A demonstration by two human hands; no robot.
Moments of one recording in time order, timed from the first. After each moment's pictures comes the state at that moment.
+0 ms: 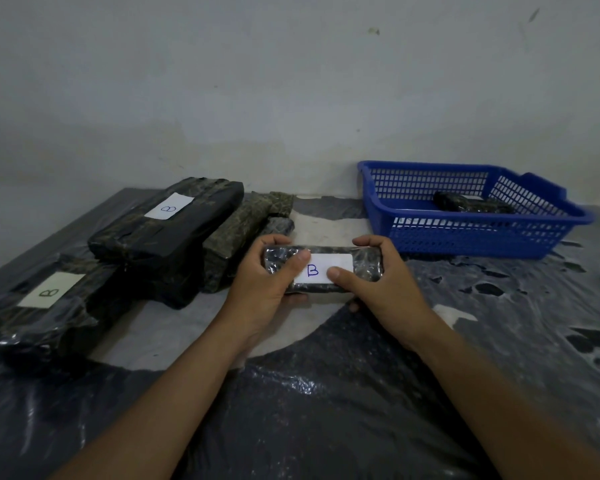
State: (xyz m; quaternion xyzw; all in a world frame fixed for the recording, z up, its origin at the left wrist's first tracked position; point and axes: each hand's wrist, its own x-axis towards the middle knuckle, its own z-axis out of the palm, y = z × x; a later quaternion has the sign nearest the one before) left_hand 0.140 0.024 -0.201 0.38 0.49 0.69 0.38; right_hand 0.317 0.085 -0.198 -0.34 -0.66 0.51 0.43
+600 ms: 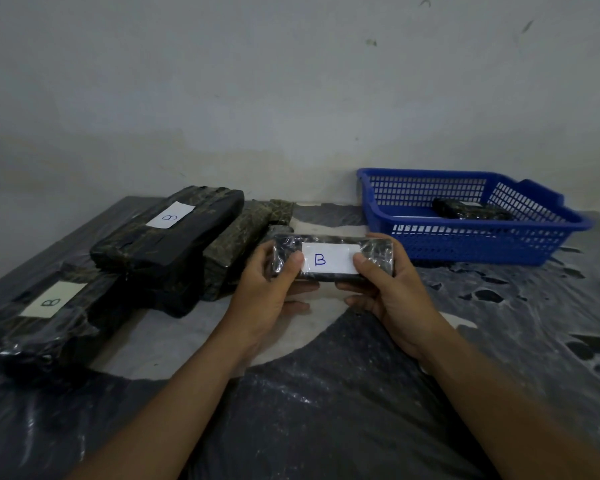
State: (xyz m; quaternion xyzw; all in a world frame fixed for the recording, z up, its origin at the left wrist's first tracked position) left_hand 0.143 0.020 -0.197 0.39 0.49 0.68 0.39; right_hand 0.318 0.093 -0.196 -0.29 -0.53 0.64 0.47
